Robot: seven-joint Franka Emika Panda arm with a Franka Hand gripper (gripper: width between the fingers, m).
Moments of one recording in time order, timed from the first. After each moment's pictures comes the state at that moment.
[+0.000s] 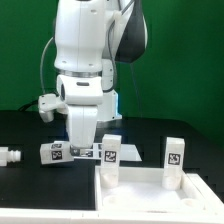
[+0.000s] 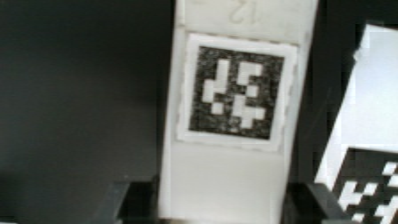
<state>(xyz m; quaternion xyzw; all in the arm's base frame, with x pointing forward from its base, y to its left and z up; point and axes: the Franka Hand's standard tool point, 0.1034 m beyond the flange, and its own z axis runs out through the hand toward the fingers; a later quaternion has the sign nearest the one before) 0.427 -0.067 0.033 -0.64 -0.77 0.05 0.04</state>
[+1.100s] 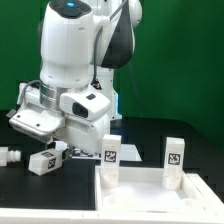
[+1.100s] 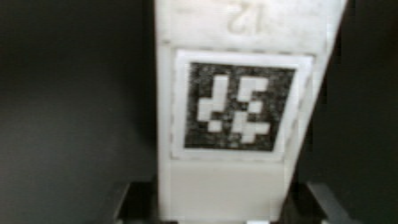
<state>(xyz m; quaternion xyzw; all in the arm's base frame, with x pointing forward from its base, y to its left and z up) 0.414 -0.094 0.017 -0.26 -0.96 0.07 0.12</state>
